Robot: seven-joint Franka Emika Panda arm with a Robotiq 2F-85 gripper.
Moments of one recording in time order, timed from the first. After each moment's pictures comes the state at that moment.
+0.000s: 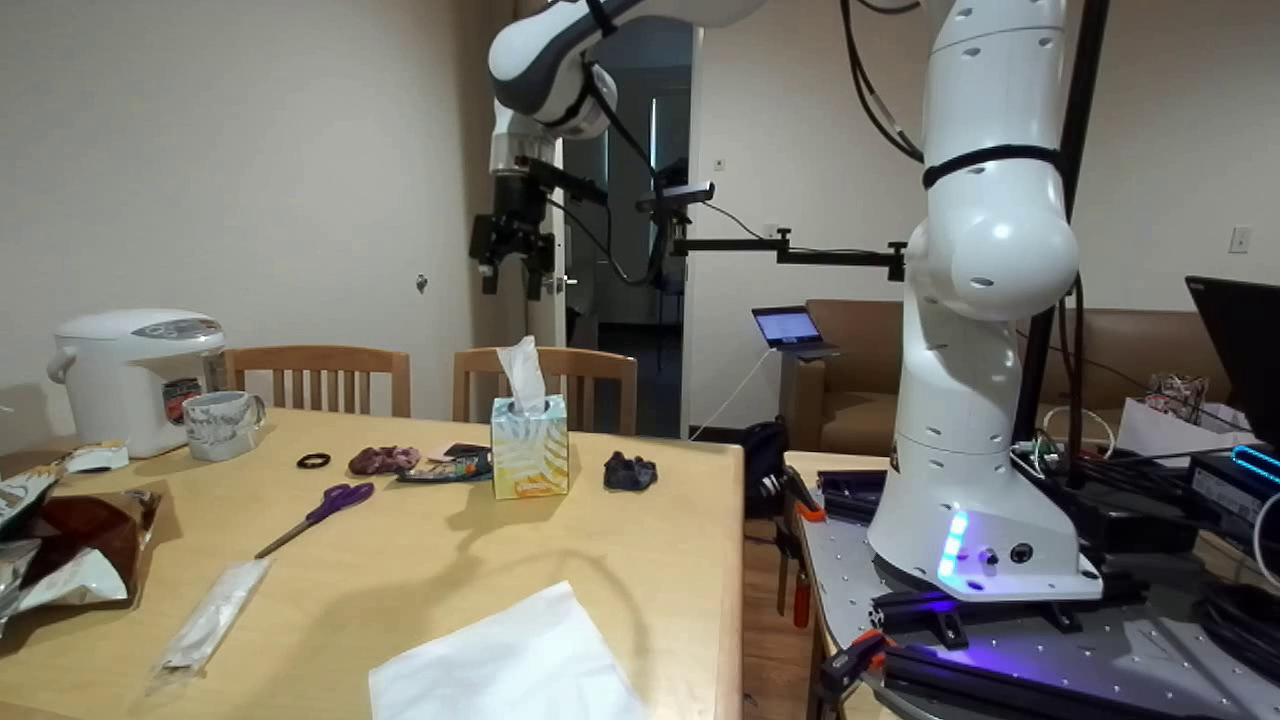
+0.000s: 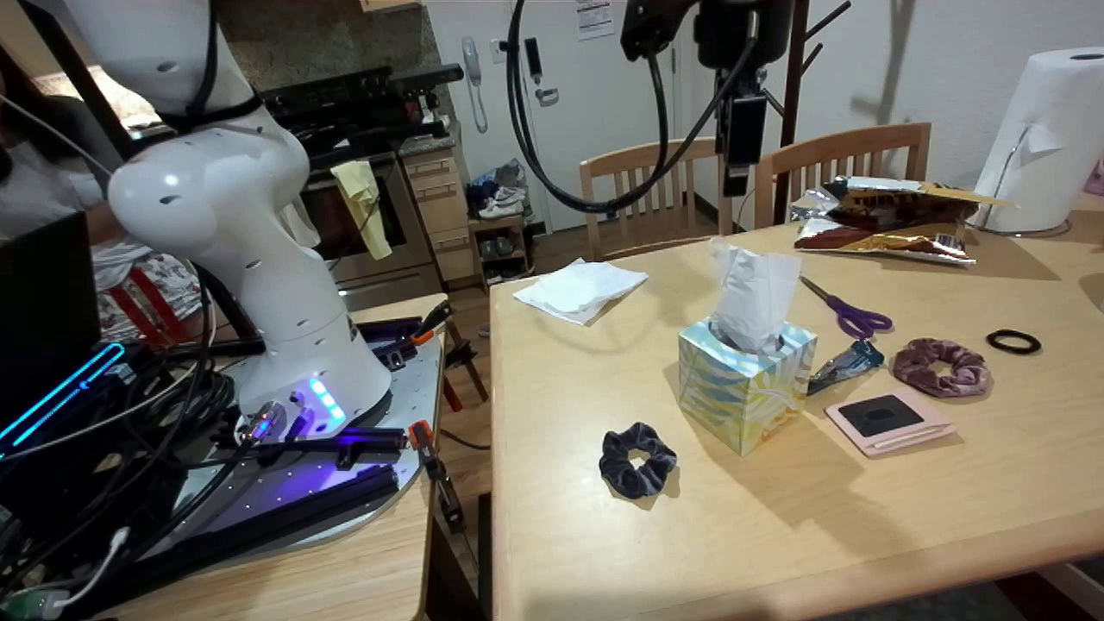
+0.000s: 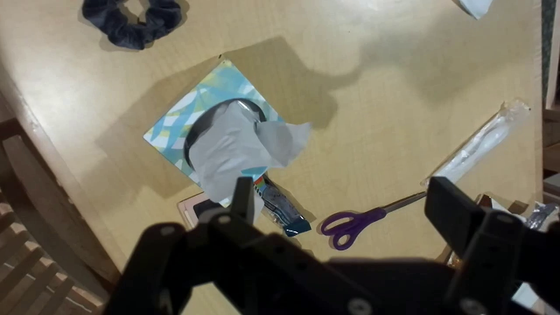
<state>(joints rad) -0.13 0.06 -0.18 -2.02 0.24 2.06 -0.04</state>
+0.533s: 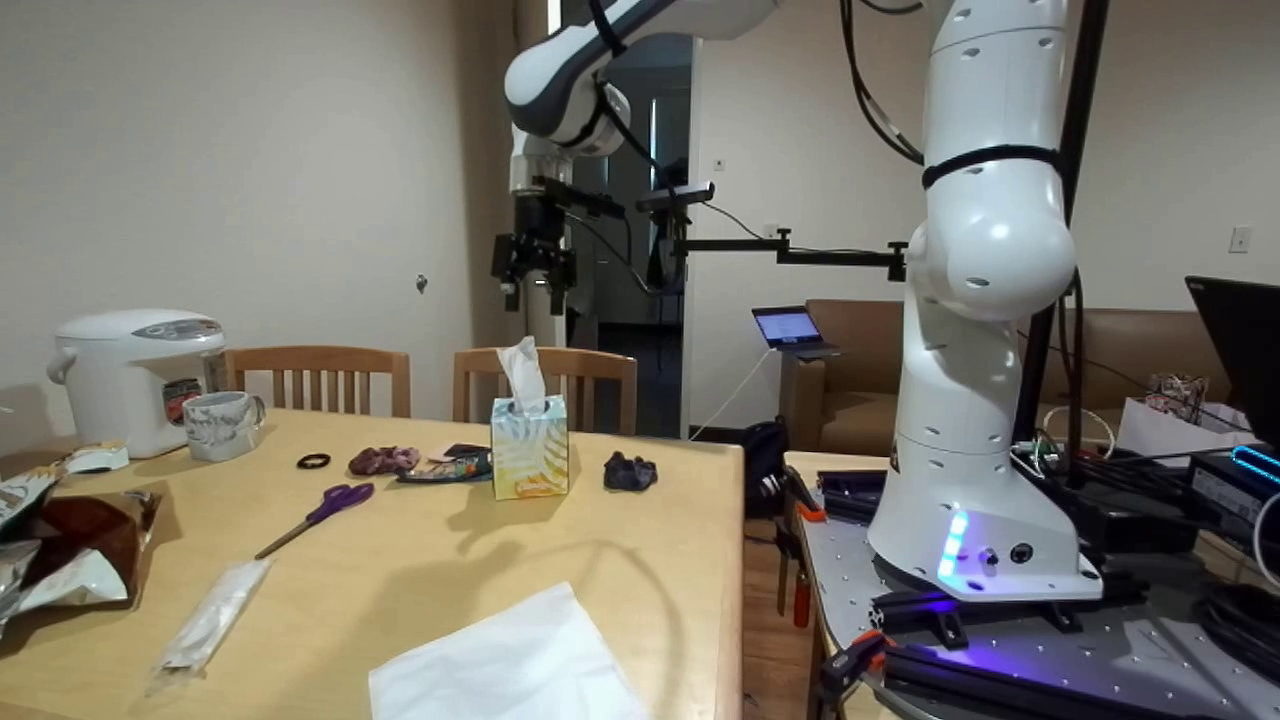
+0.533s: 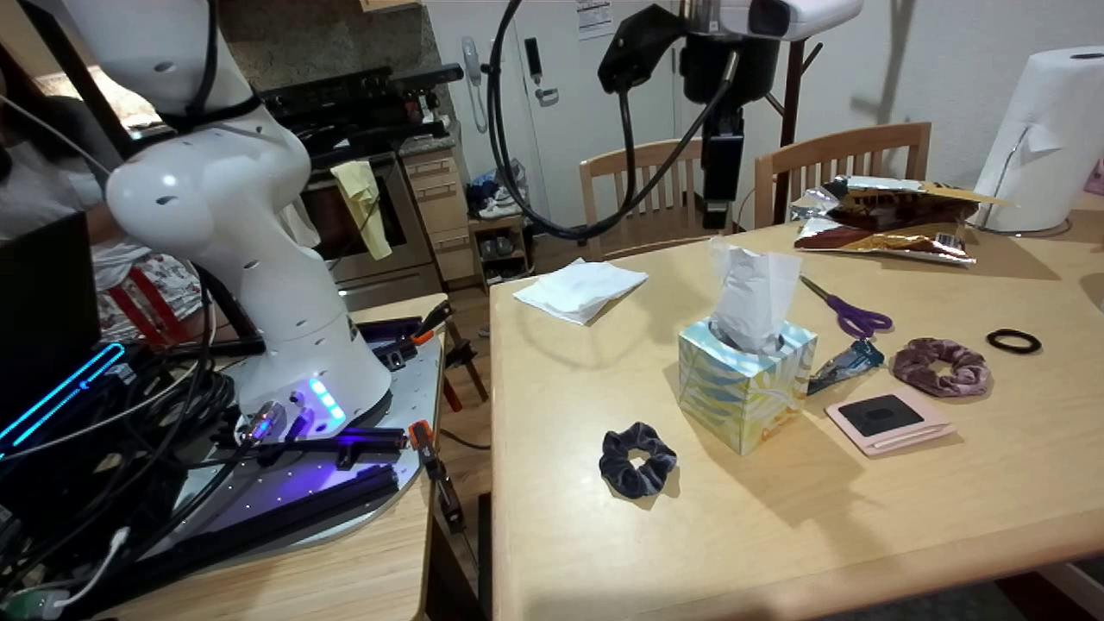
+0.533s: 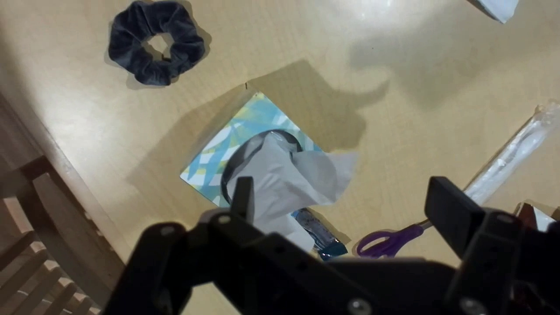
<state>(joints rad) -0.15 0.06 -0.20 -2.08 0.22 2.07 -0.01</state>
